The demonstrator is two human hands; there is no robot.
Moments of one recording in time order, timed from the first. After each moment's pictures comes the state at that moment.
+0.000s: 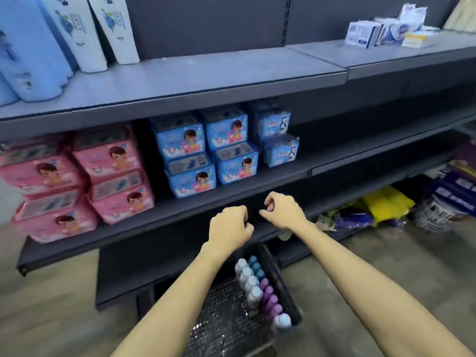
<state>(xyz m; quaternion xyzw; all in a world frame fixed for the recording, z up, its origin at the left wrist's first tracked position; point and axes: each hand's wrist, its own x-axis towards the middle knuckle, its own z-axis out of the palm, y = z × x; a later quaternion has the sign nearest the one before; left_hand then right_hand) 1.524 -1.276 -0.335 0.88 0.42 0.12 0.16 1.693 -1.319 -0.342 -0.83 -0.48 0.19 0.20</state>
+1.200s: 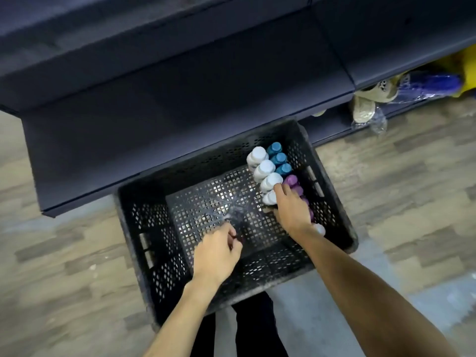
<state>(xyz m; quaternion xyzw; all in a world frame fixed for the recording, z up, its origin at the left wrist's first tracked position) 1.432 -1.332 -0.709 0.75 0.54 -0.09 0.36 1.642 -1.363 -0.805 -0.81 -0.52 0.23 -0.10</state>
